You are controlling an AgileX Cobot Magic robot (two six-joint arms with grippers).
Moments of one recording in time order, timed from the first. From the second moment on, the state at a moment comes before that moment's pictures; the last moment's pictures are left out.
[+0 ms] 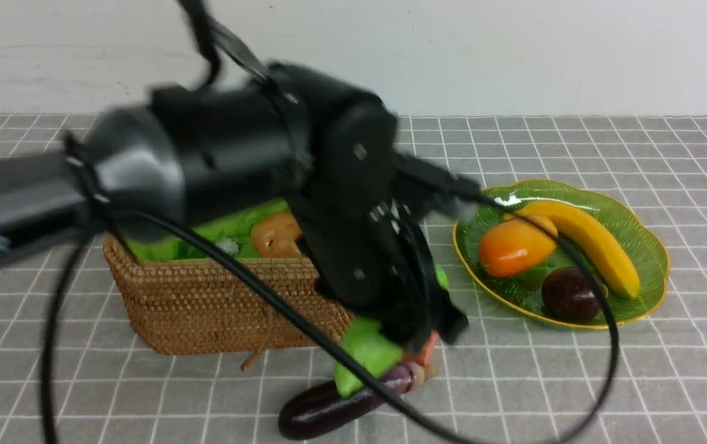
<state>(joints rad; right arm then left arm) -0.10 -0.01 0.02 0.02 0.39 -0.07 -0.71 1.72 -1.54 -0.05 0.97 -0.06</state>
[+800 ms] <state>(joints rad) -0.10 -0.01 0.02 0.02 0.39 -0.07 -0.44 1.69 -1.54 0.20 0.93 -0.28</state>
